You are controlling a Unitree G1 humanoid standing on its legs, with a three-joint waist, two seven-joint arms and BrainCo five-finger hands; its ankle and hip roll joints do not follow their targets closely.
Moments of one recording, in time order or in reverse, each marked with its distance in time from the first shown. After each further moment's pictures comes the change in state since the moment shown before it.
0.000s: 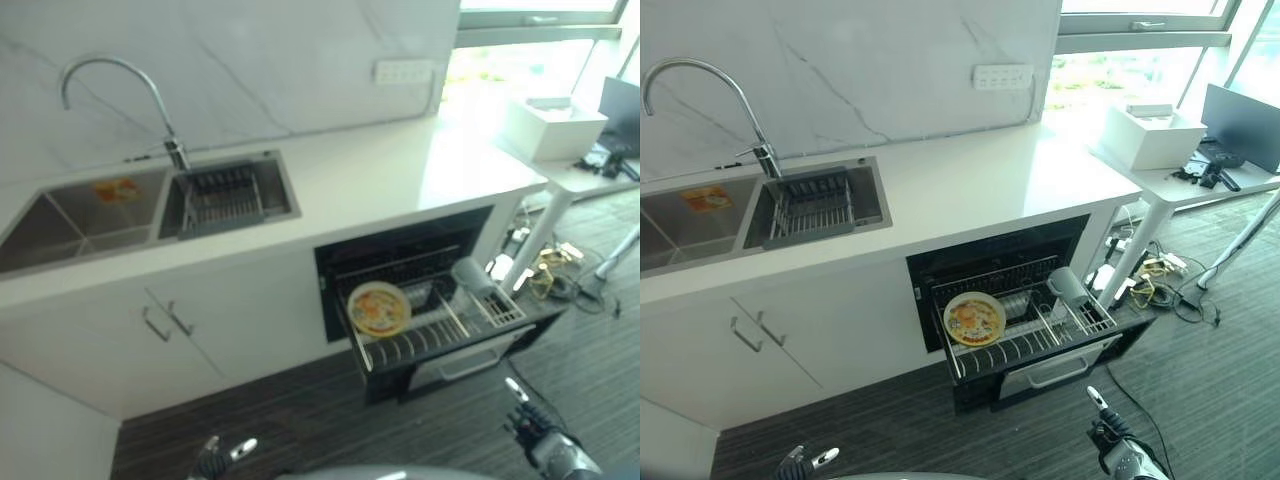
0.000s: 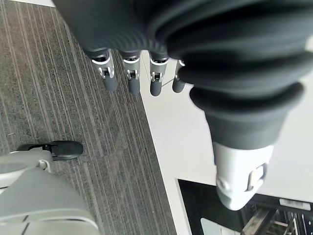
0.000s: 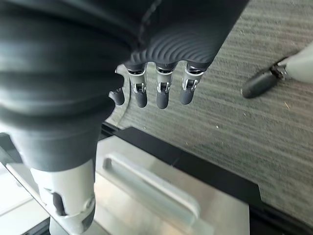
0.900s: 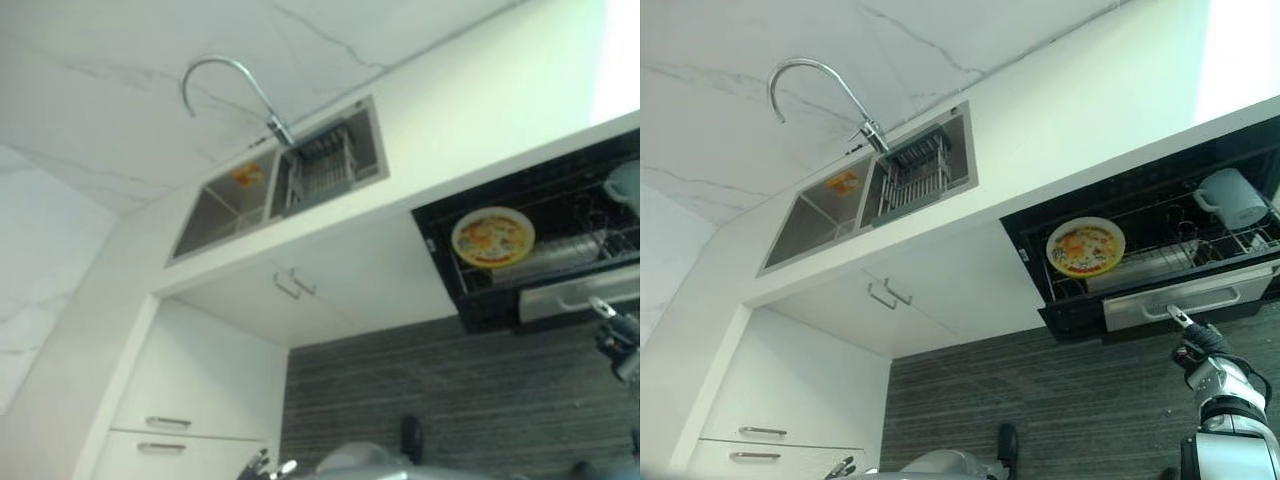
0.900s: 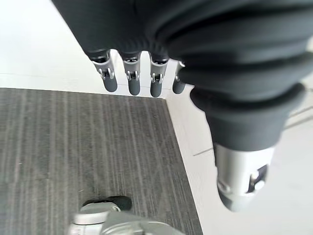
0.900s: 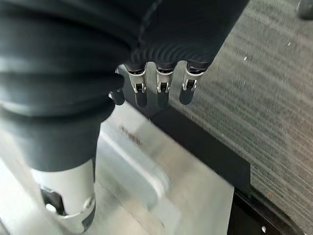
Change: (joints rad) left arm 0.149 -0.097 -0.156 -0.126 -0.050 -0.010 -0.031; right arm -0.367 -0.418 -0.004 0.107 -0.129 -0.003 0.043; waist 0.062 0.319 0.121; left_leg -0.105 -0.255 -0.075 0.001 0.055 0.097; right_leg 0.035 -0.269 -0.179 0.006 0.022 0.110
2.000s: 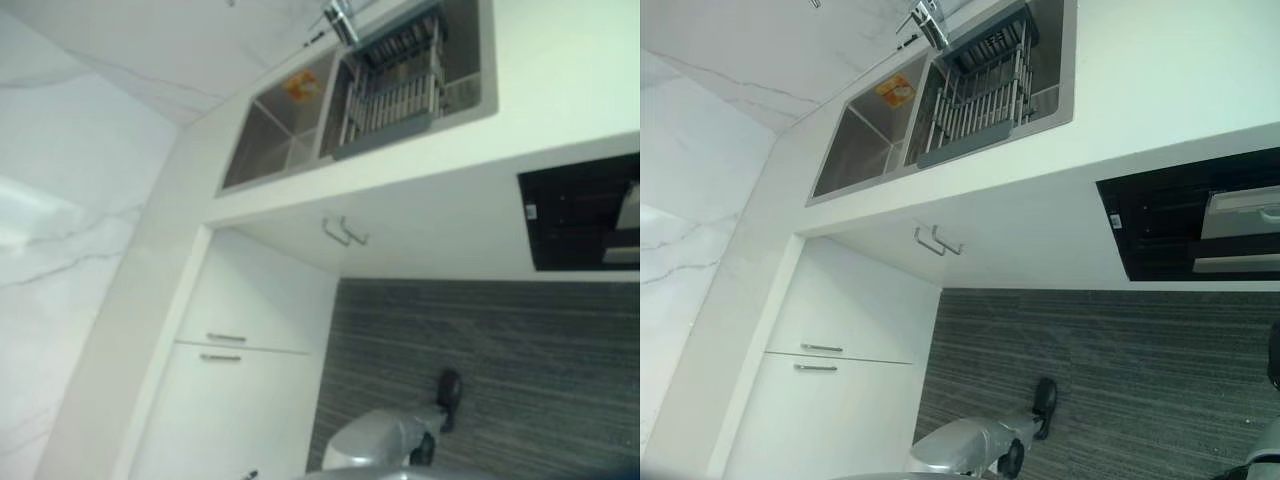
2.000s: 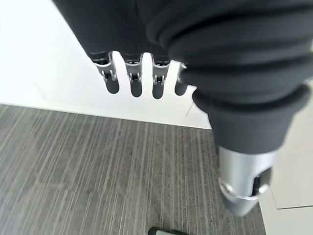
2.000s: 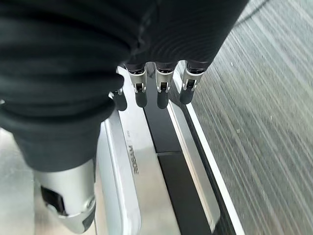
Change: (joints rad) left arm 0.041 0.108 0.043 -0.041 0.049 0.062 -0.076; right arm -0.729 -0.396 0.436 0.330 -0.346 0.098 -0.035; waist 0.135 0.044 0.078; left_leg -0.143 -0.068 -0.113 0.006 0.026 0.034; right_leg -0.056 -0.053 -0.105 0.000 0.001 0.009
